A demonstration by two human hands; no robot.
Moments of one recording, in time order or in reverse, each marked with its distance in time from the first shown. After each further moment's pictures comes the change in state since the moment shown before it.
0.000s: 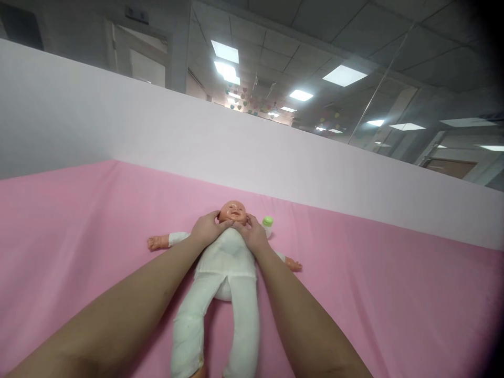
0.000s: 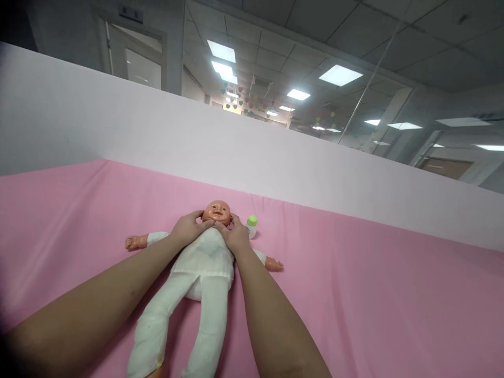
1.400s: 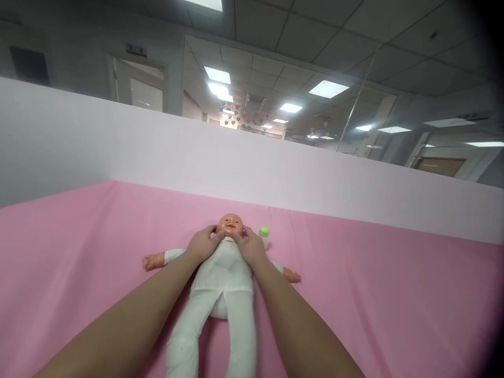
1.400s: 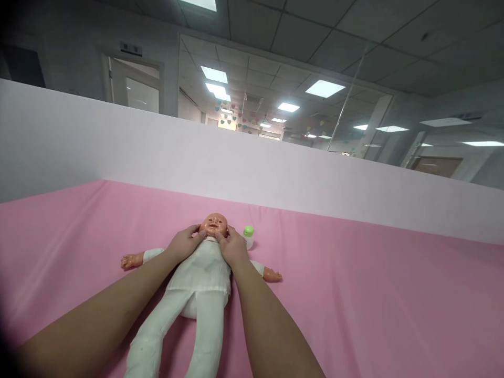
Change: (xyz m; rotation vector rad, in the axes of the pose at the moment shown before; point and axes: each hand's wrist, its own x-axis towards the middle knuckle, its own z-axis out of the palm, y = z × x) left_hand 0.006 -0.014 0.003 -0.065 -0.034 0.029; right_hand 0.003 0.005 0.004 -0.137 0.040 -0.124
